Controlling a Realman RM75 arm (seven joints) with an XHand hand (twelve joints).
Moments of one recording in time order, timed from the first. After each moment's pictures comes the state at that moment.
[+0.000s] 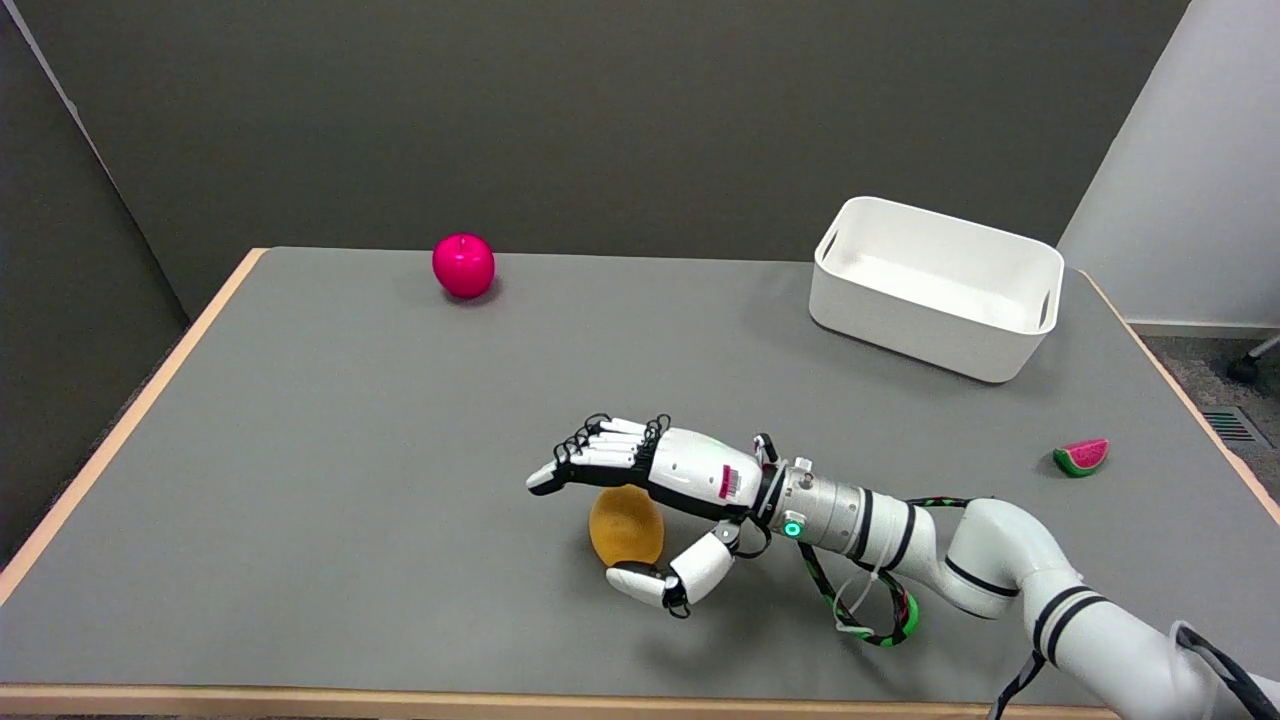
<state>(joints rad) 0.15 -1.15 -1.82 0.99 2.51 -1.10 -1.65</state>
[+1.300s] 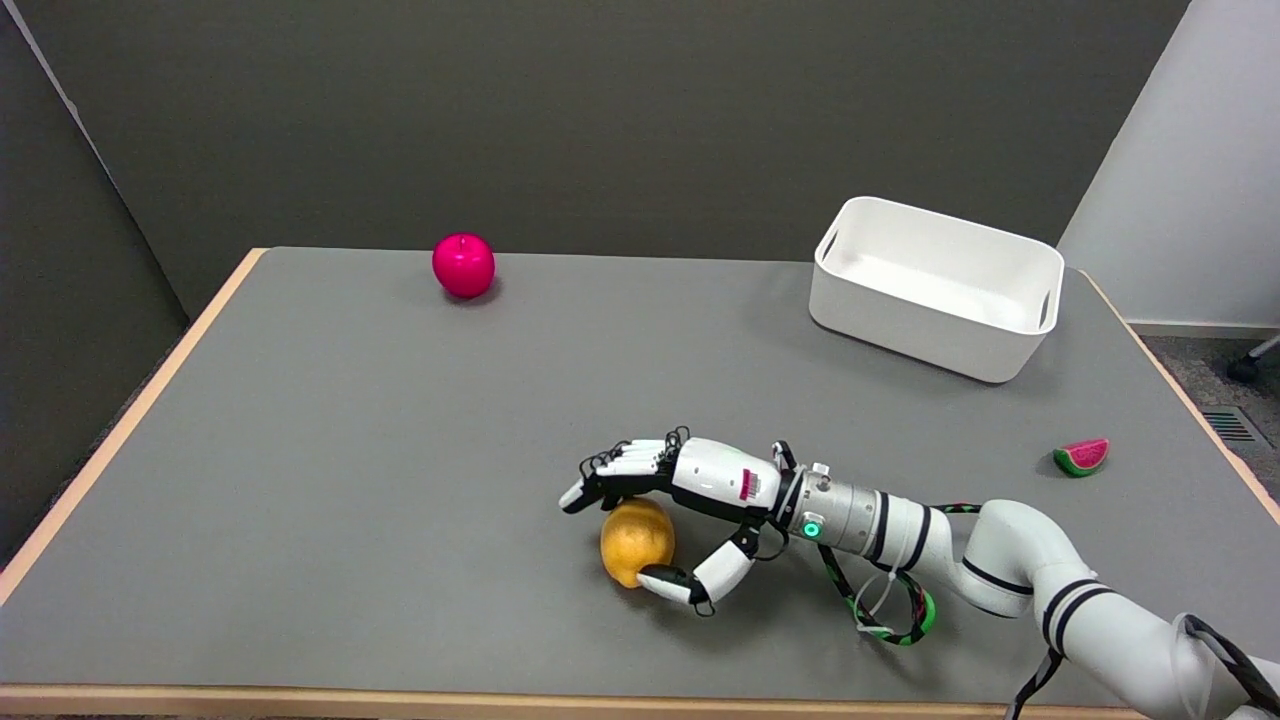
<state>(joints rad) 0.19 -1.13 -1.82 0.85 2.52 -1.16 -1.64</state>
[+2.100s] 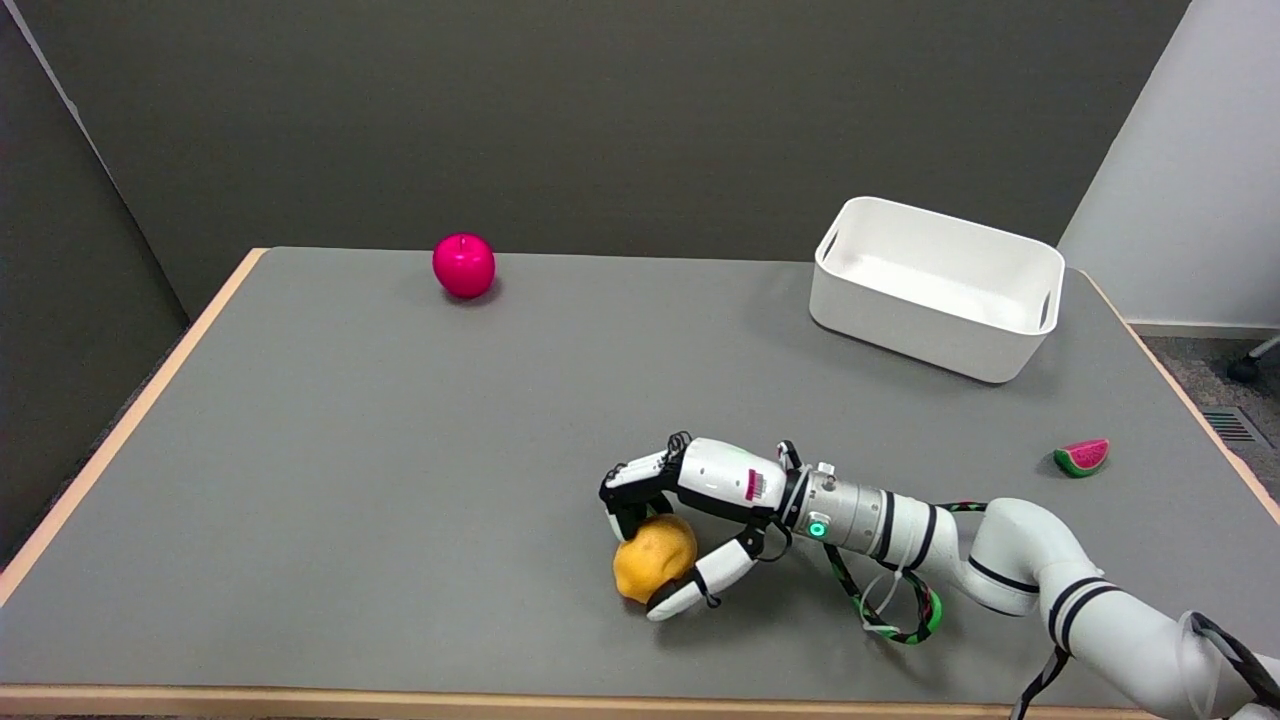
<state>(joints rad) 0.19 -1.11 -1.82 0.85 2.51 -1.17 -1.64</state>
